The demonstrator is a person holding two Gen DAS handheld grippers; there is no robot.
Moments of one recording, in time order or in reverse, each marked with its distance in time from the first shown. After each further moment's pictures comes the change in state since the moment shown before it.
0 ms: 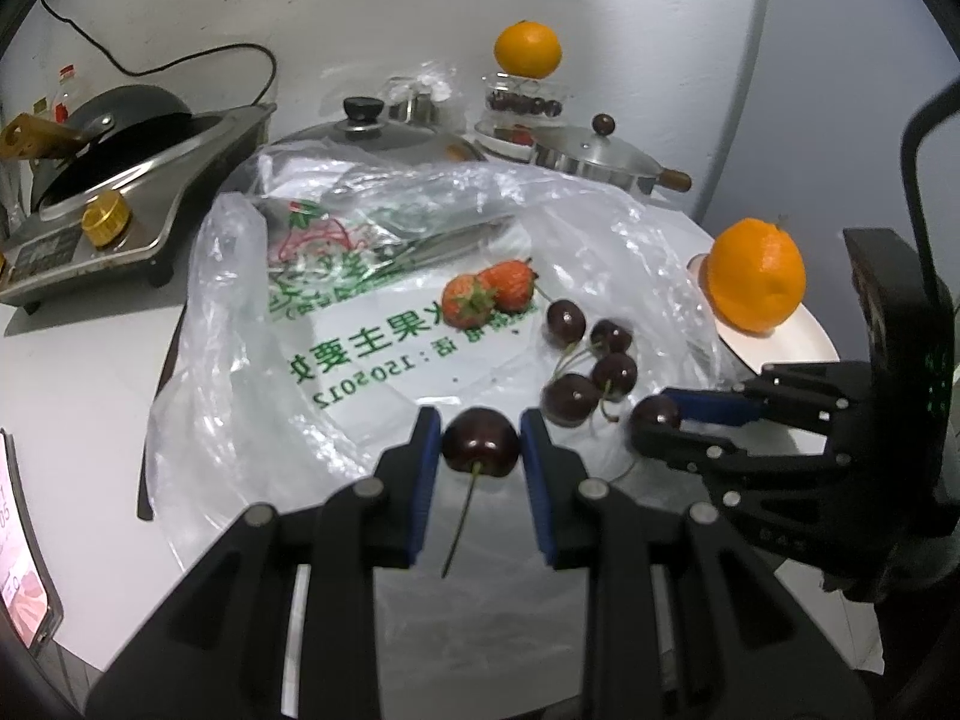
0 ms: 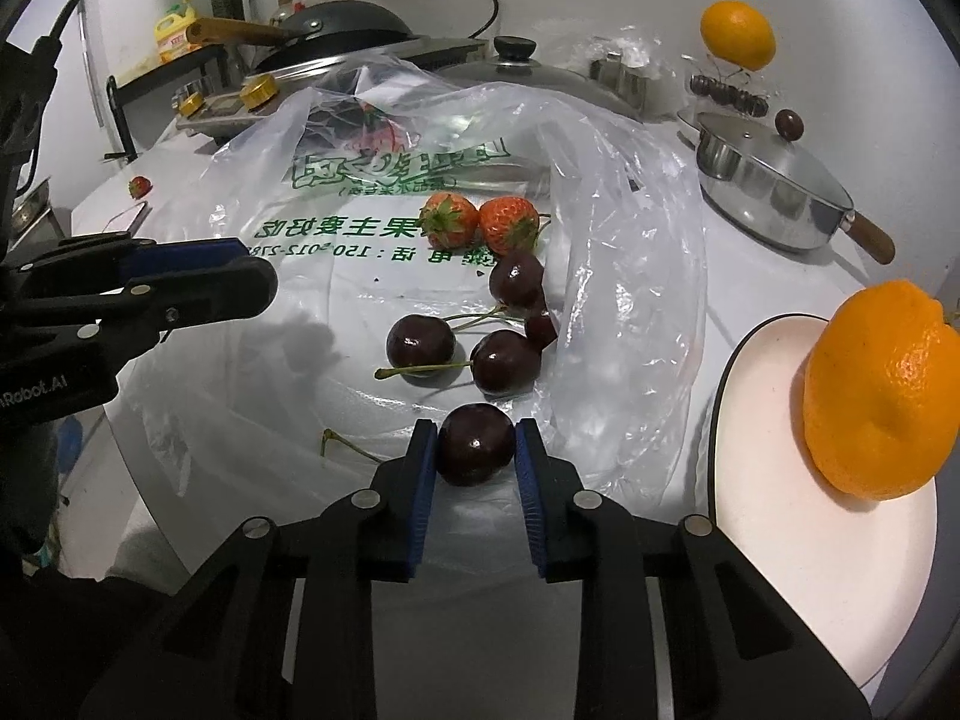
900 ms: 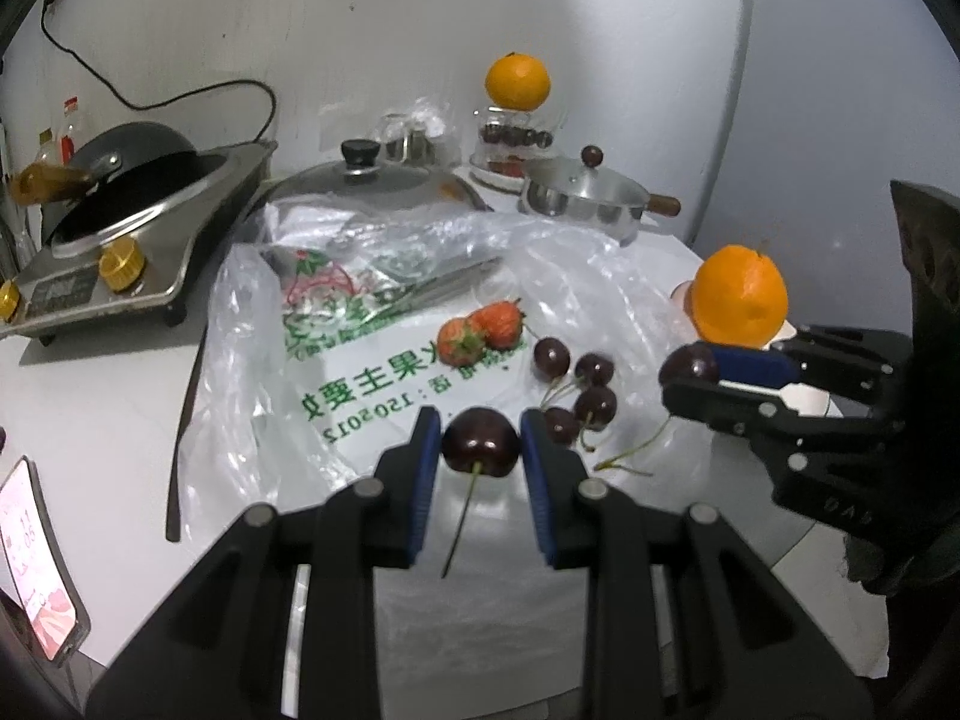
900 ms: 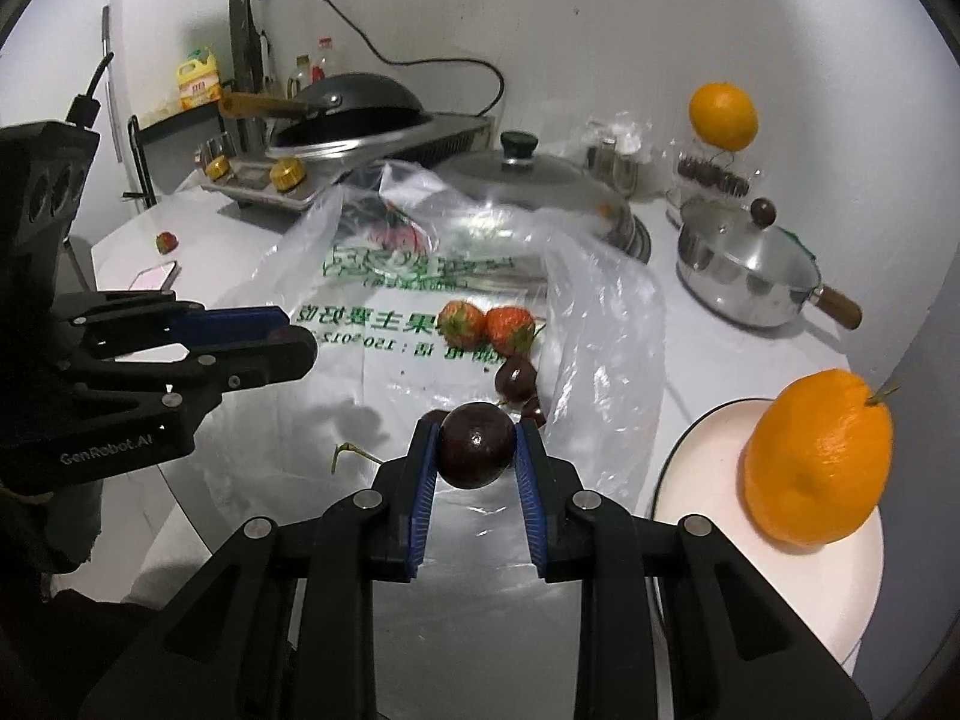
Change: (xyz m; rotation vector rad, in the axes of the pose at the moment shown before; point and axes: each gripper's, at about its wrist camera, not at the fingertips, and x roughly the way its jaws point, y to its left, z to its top) left arm -0.023 -0.010 0.012 0.030 -0.057 0.015; right arm -0.059 0.004 0.020 -0.014 -0.168 -0.008
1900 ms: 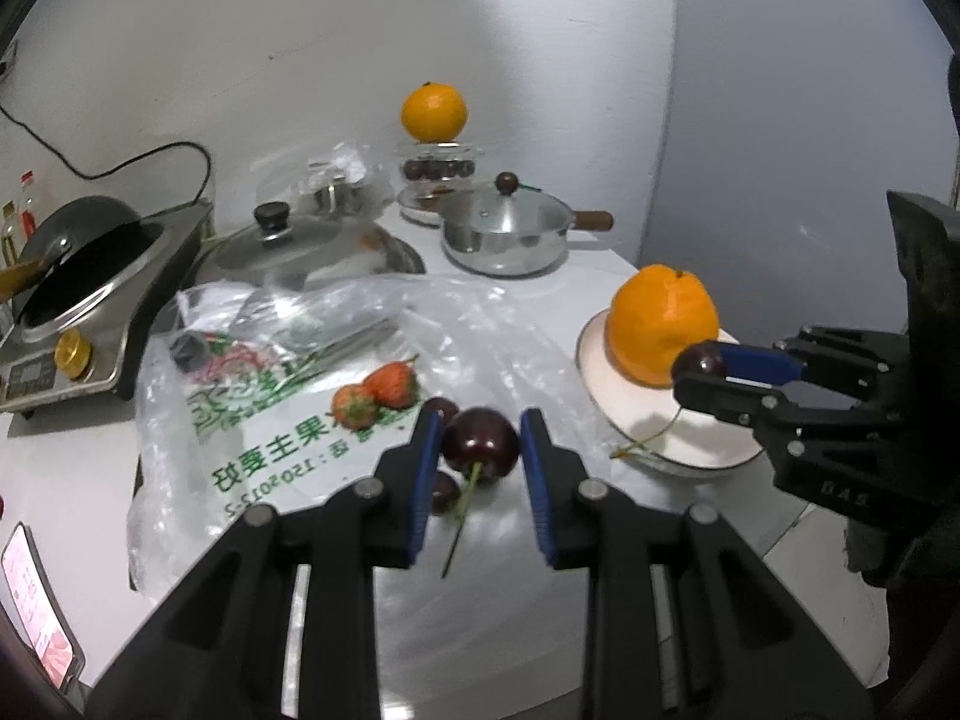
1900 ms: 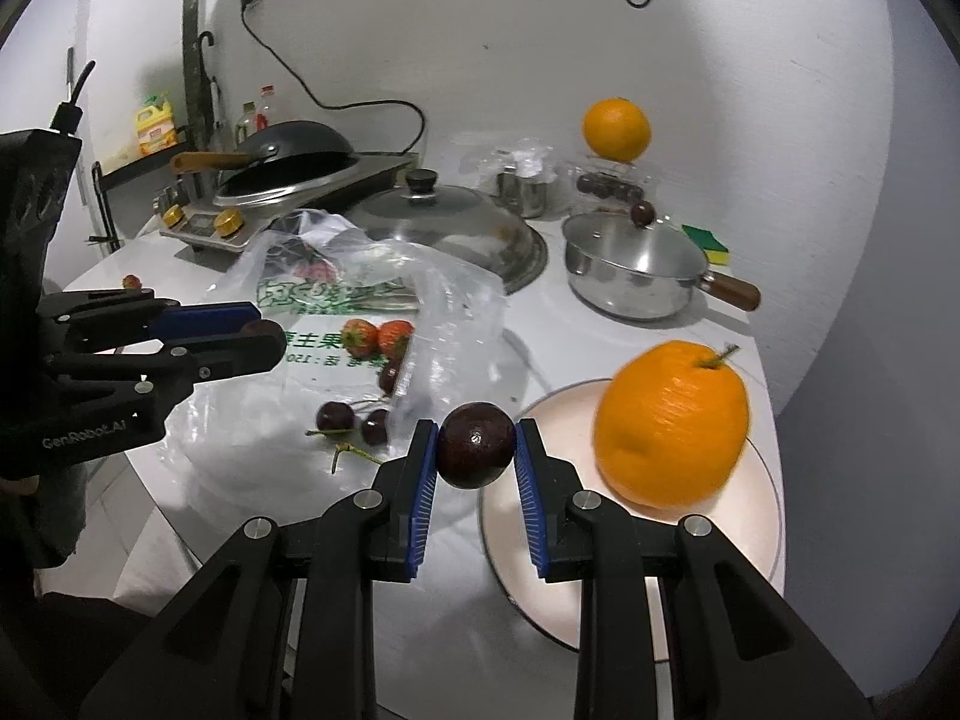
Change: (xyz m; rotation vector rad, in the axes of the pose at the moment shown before) left arm 0.001 -0.074 0.028 0.107 -0.036 -0.045; right arm -0.051 -0.064 -0.024 0.082 -0.060 -0.096
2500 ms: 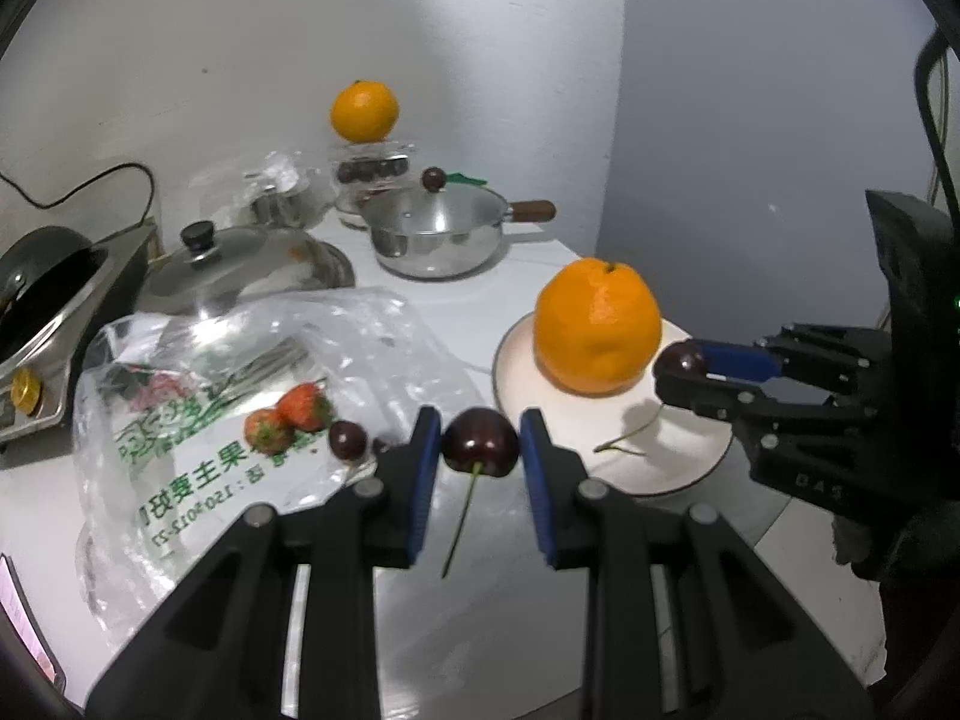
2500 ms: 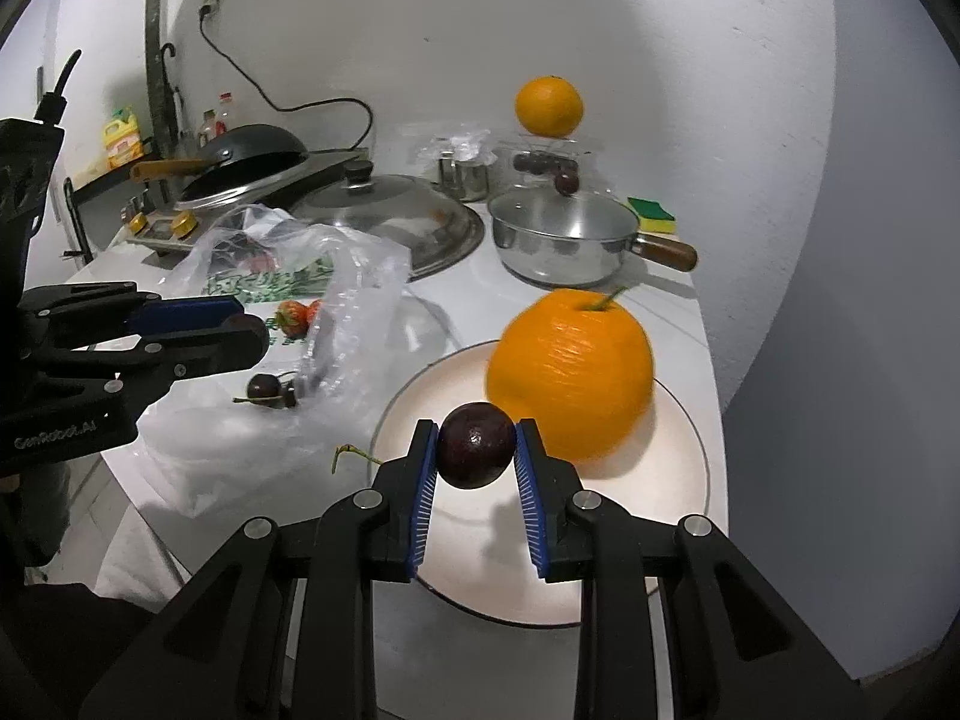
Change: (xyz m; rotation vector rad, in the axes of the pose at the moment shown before) left arm 0.025 -0.051 0.013 0.062 0.025 -0.060; right arm -0.012 -0.049 -0.024 0.060 0.014 -0.048
